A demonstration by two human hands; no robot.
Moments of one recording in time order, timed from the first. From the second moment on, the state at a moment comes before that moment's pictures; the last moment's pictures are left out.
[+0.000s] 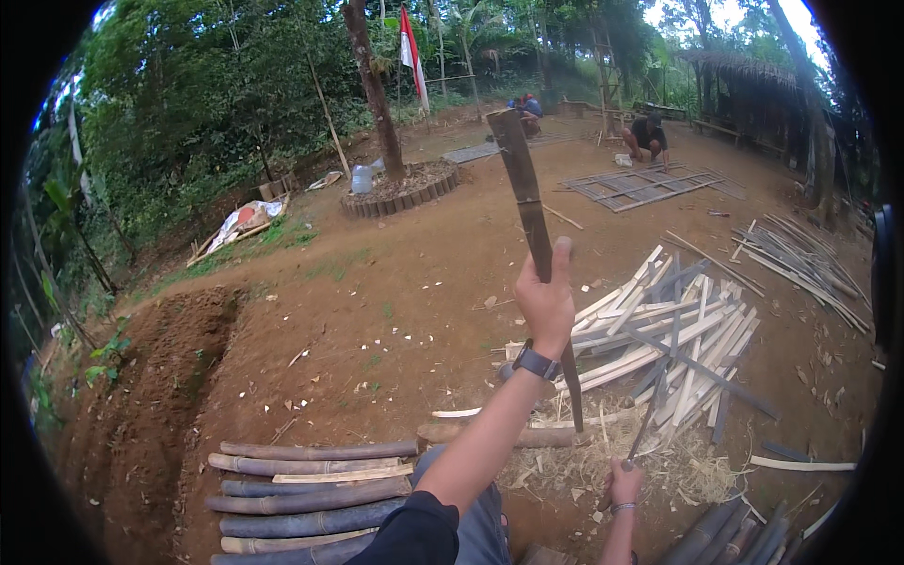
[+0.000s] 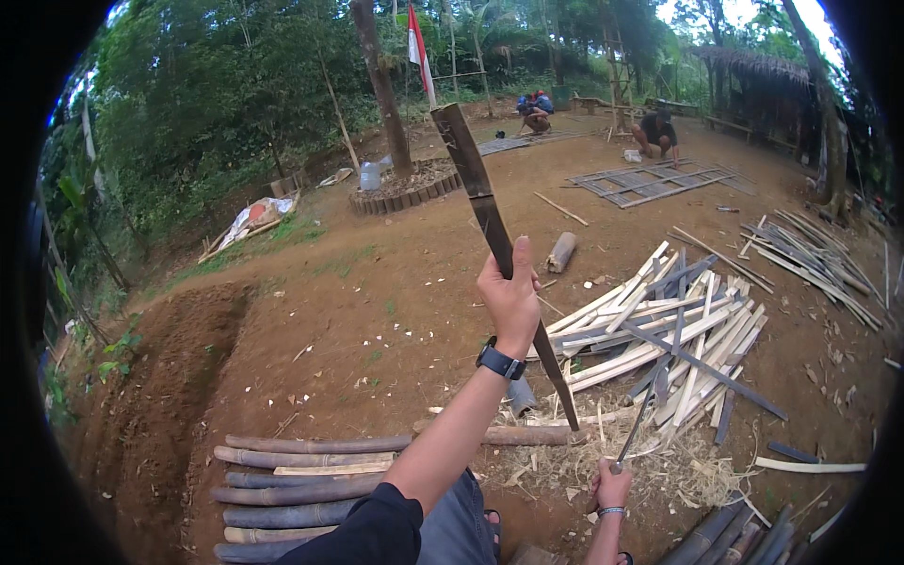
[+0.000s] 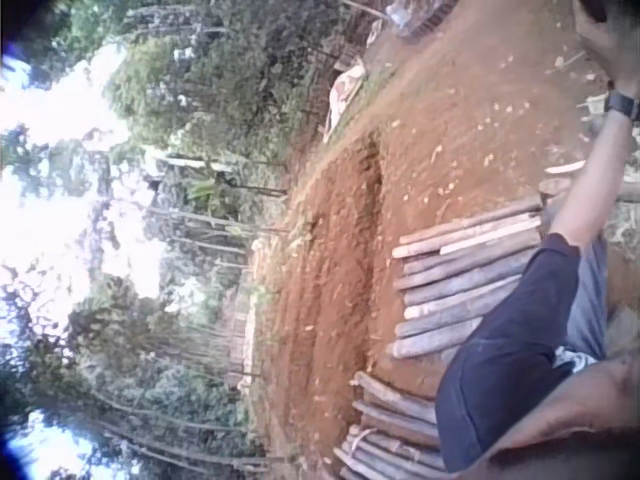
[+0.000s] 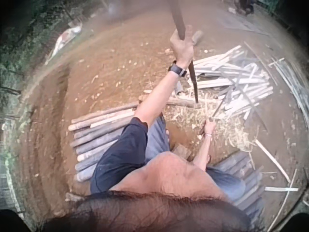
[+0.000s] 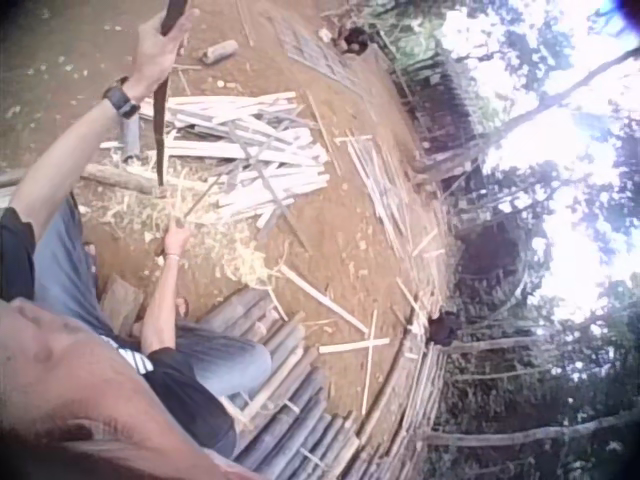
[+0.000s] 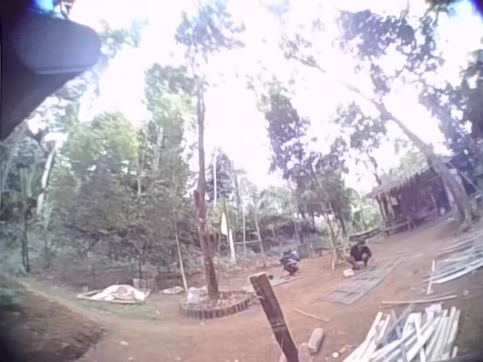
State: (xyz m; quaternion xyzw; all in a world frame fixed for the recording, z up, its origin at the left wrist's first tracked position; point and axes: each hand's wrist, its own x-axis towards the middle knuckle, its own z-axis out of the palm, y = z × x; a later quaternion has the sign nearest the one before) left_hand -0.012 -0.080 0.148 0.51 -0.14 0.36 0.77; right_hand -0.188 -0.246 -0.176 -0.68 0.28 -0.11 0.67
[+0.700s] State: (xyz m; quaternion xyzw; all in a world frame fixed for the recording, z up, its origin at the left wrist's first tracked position) left_hand 0.010 -0.118 0.155 0.51 -0.18 0.40 0.74; right_hand -0.184 -0.260 -0.194 -0.64 0.28 -0.11 0.71
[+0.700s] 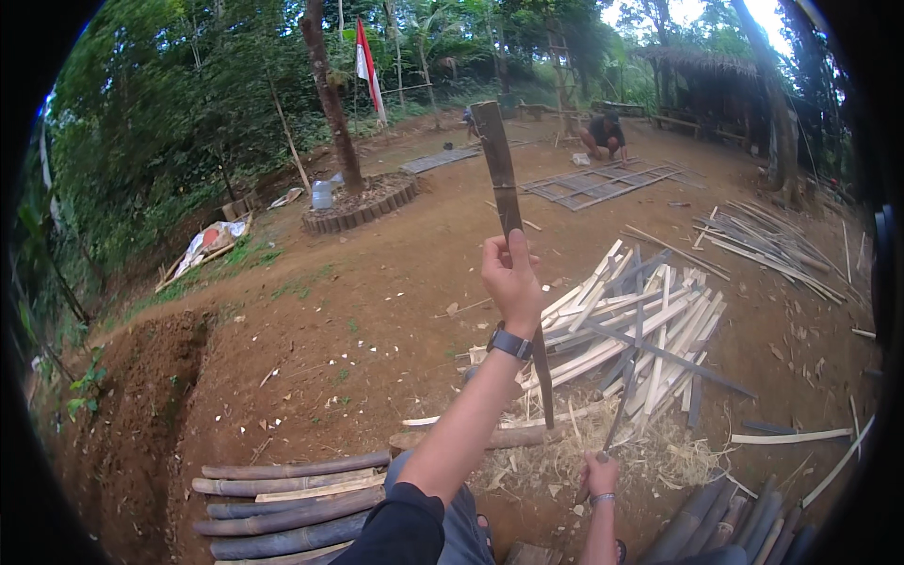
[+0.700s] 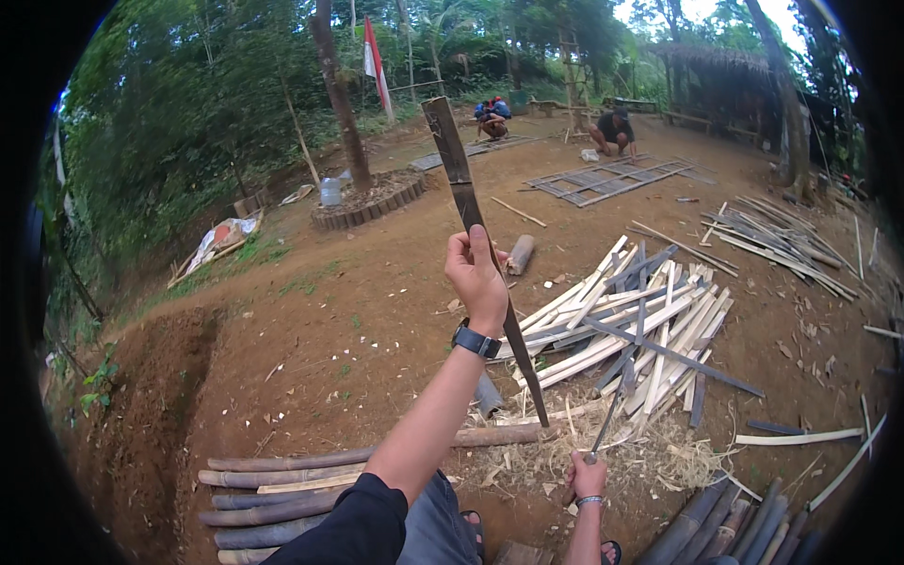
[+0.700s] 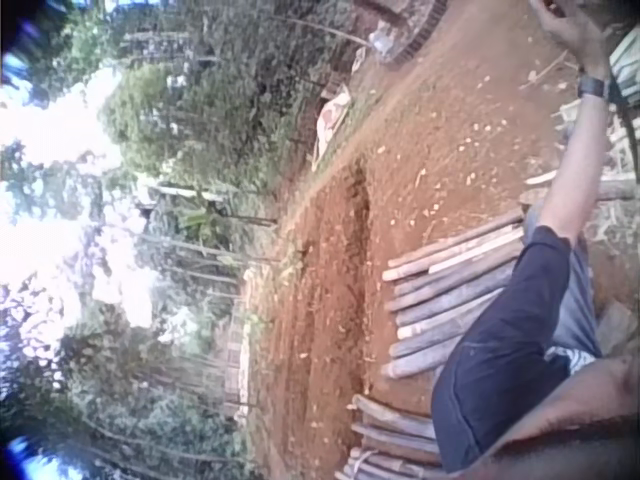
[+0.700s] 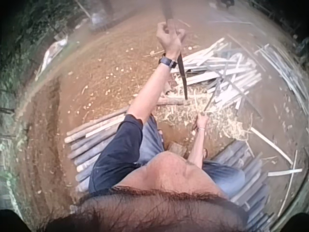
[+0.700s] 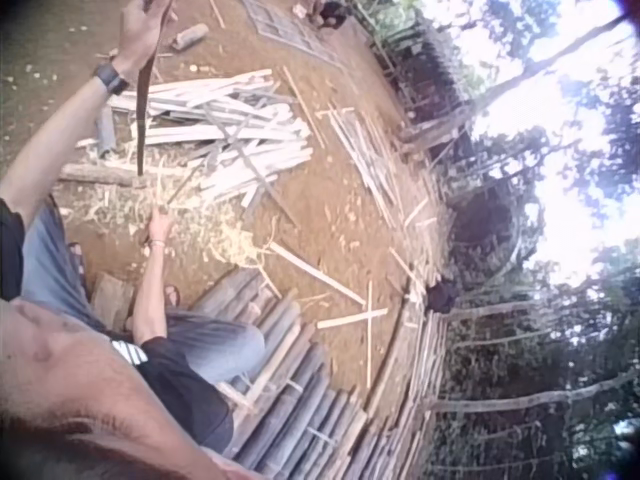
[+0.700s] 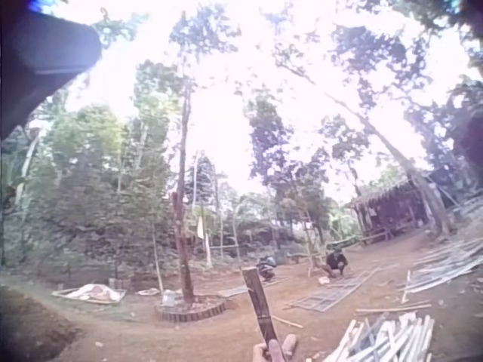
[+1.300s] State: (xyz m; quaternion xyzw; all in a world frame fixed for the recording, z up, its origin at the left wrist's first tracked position) left_hand 0.004 -0.050 0.131 0.53 -0.27 0.18 0.78; right_hand -0.188 -0.262 -0.201 -0.64 0.28 -0.10 0.71
